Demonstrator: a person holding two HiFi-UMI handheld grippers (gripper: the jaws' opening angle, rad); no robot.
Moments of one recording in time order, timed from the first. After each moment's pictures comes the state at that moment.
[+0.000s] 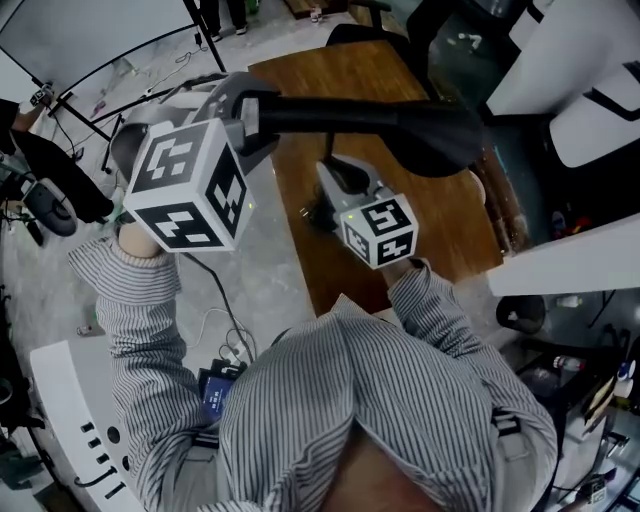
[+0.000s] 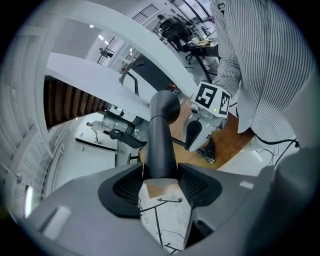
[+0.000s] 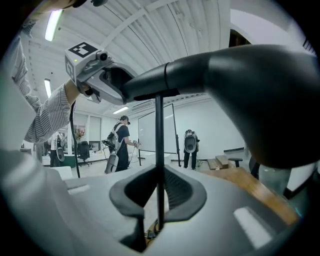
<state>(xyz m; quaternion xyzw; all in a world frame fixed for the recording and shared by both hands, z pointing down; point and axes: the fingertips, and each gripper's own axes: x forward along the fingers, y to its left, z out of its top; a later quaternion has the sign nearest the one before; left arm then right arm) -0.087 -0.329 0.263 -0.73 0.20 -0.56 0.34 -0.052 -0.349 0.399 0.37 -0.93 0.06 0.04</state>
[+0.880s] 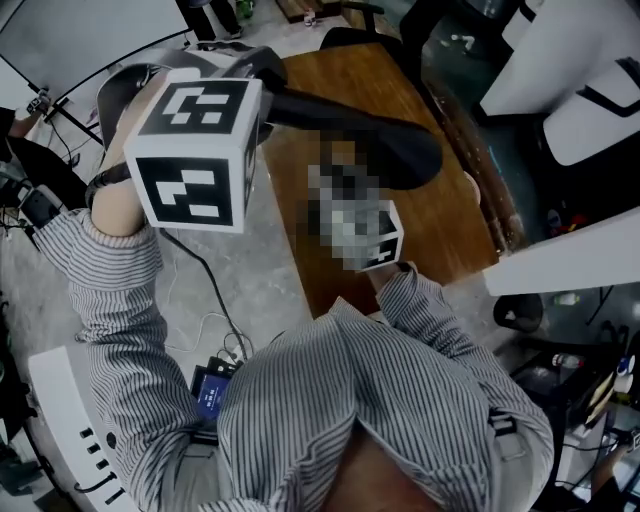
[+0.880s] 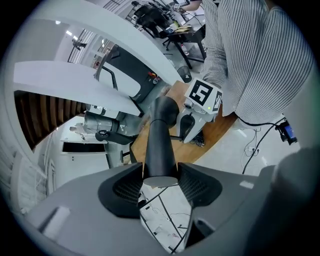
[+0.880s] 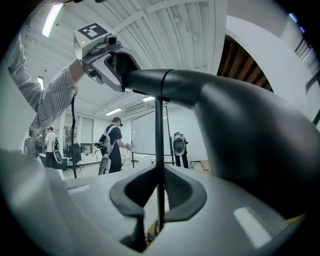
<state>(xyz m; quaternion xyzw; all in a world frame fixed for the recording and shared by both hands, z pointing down) -0.076 -0.327 0.247 -0.66 0.10 -0.65 0.36 -0.049 -0.349 0.402 0.41 -0.91 0.06 0.02</state>
